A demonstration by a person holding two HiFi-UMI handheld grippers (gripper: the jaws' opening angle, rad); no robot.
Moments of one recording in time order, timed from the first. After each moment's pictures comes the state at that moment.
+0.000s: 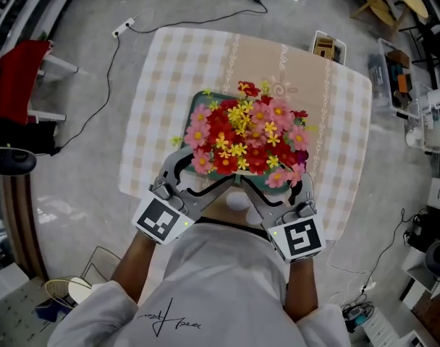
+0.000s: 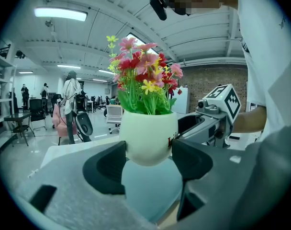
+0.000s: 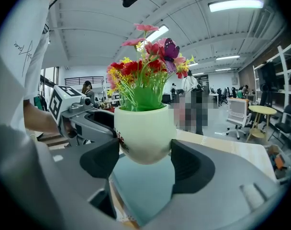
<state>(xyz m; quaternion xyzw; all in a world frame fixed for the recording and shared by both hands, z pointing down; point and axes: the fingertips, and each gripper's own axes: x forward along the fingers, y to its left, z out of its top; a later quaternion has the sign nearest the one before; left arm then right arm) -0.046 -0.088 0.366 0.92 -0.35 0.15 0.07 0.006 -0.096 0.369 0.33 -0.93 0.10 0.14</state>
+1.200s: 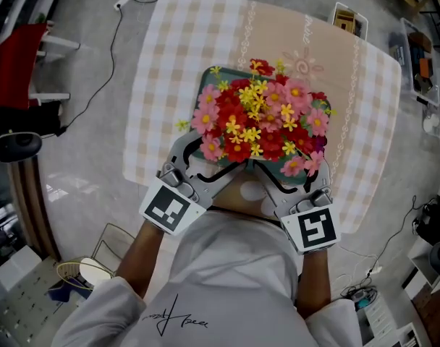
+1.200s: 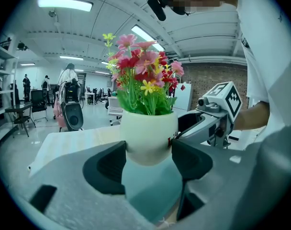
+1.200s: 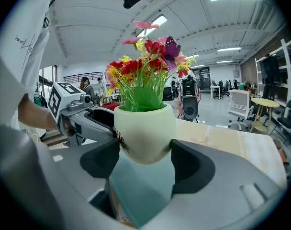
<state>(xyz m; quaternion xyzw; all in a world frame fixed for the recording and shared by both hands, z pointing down) -0.061 -0.105 0.416 0.91 -0.35 0.18 0.11 -0.010 -0.114 0.416 0.32 -0.92 0.13 0.17</state>
